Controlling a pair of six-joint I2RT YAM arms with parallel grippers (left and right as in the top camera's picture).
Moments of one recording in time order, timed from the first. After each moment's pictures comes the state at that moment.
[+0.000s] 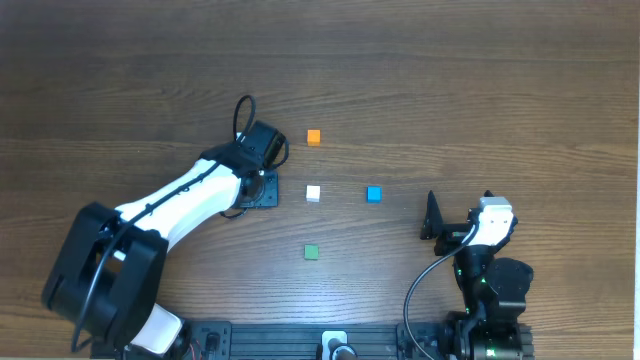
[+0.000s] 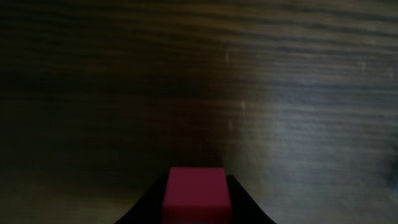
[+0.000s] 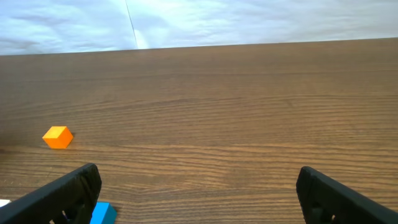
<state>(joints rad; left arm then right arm) -0.50 1.70 0.93 -0.66 -0.09 -0.52 -0.05 0.02 0.09 -0.28 -0.10 0.05</state>
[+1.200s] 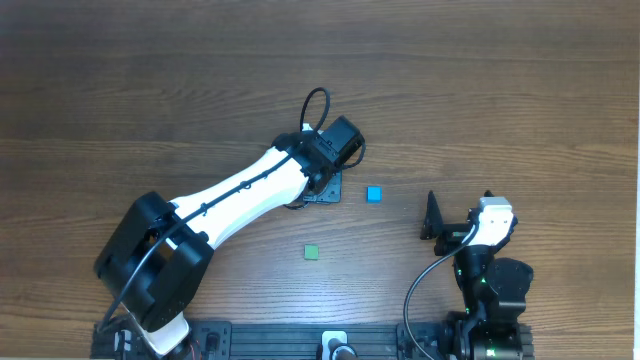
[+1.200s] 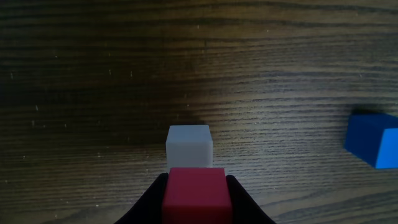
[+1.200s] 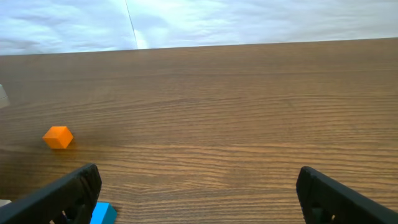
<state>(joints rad) -0.77 1.86 1.29 -0.82 -0.09 -0.70 -0.05 0.02 0.09 -0.28 -0.10 0.05</state>
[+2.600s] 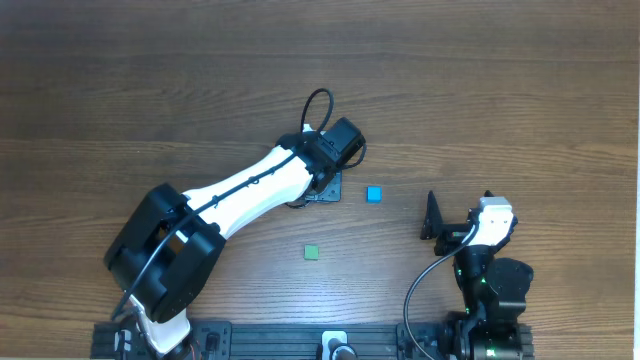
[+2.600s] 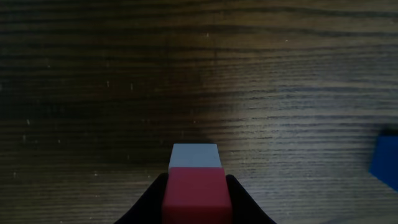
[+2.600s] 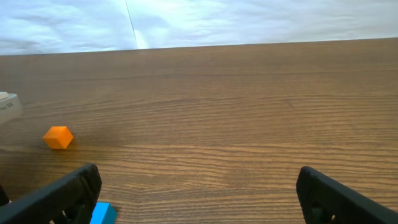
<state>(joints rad) -0.77 1.91 1.29 -0.79 -0.11 -0.71 -0.05 0.02 0.09 -0.28 -0.10 0.05</state>
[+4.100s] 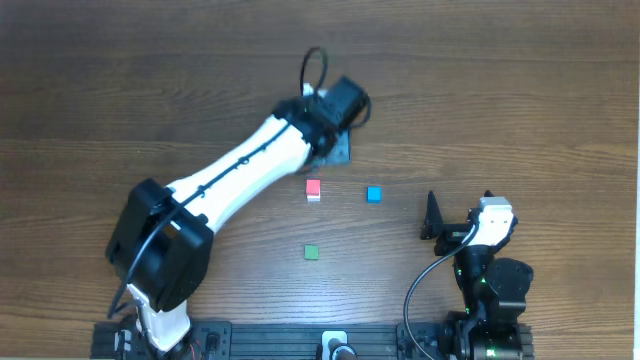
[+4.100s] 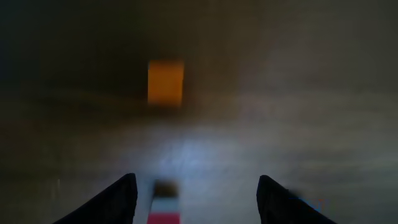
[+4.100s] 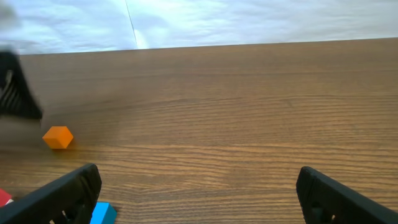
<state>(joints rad) -0.69 1.95 1.57 -0.86 -0.13 -0.72 -0.05 0.02 0.09 -0.28 -0.10 0.05</state>
